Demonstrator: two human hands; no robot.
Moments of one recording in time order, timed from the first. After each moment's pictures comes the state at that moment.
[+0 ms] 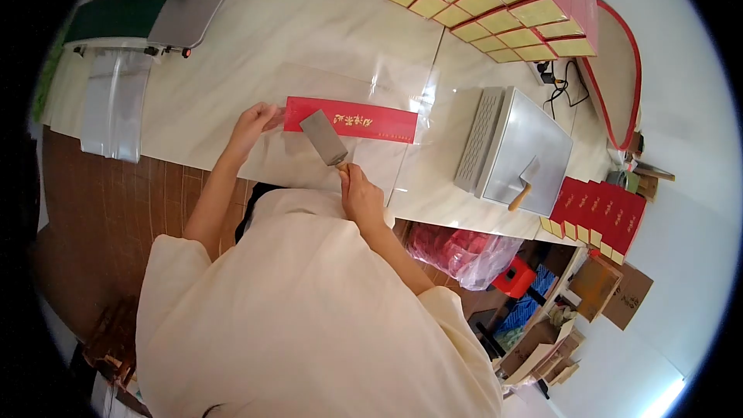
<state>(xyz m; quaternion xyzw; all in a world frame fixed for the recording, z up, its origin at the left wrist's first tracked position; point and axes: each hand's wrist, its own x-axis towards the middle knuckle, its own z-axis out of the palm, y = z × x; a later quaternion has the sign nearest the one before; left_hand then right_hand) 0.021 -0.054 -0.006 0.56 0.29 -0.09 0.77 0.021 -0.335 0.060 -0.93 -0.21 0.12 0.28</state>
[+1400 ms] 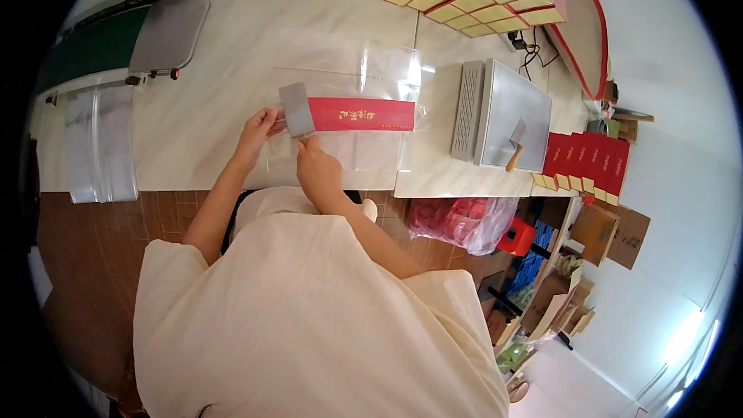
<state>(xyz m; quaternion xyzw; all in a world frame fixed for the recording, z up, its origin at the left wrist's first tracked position) 0.024 -0.042 -0.034 0.51 0.23 -0.13 0.82 0.012 -0.205 0.060 -0.96 -0.14 0.14 0.20</state>
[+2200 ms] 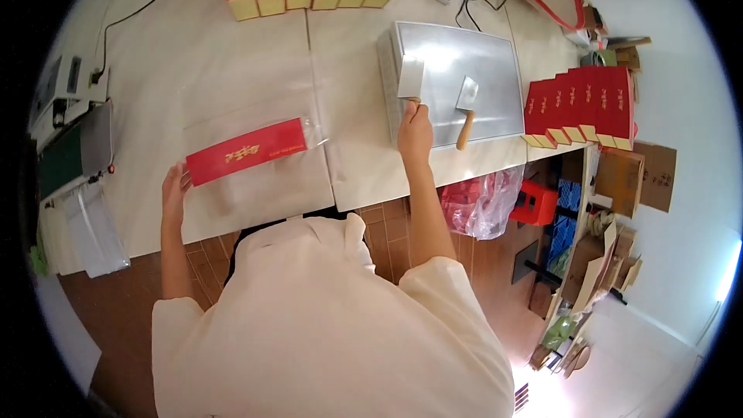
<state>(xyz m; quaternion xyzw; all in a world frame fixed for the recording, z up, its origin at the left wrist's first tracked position) 0.040 -0.054 -0.006 0.63 0.33 -0.10 0.69 0.169 -0.560 0.066 -0.92 0.24 0.03 0.31</state>
